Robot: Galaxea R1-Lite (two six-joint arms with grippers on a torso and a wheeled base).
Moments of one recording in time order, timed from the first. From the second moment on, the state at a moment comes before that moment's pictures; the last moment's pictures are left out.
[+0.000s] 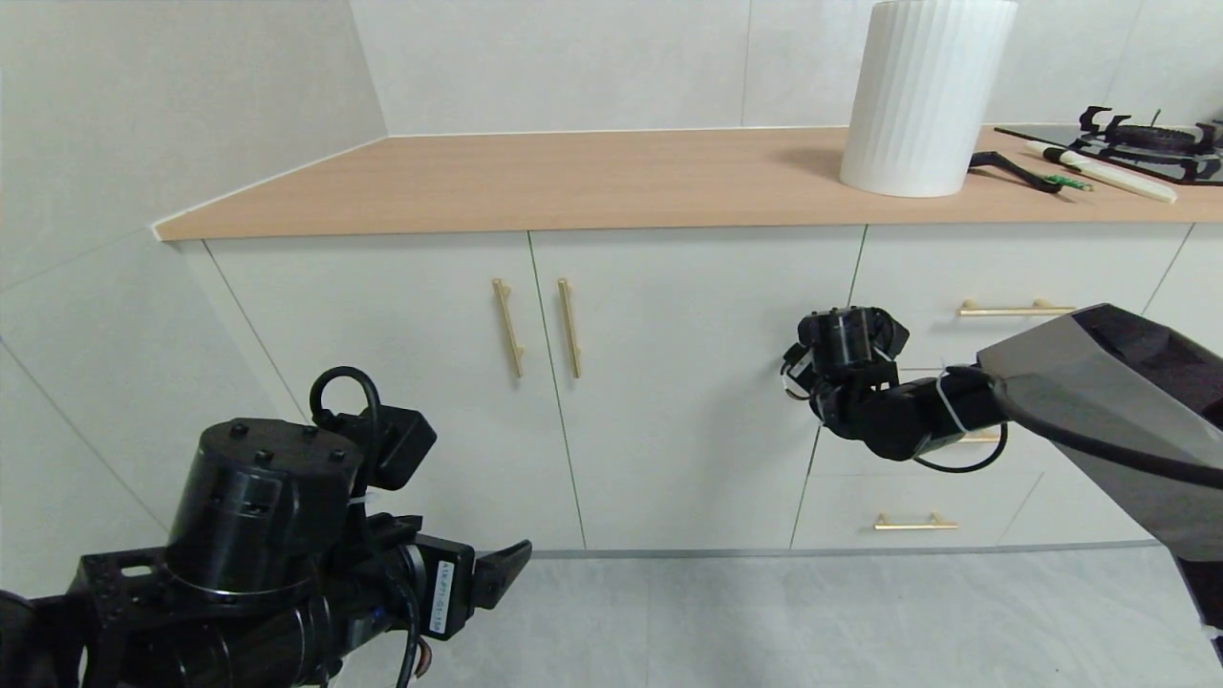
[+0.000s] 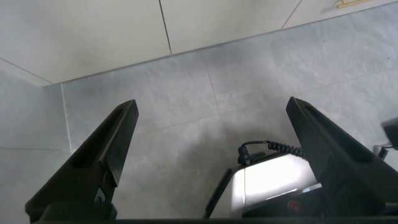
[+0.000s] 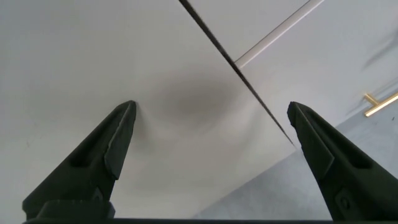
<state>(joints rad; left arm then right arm) -0.64 1.46 -0.56 -0.27 0.28 -0.25 0.37 2.37 -1.53 -0.44 -0.58 0.86</state>
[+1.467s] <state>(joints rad) -0.44 0.70 -0.44 -0.06 0.31 -0.09 0.36 0.94 -0.45 -0.54 -0.55 0.15</state>
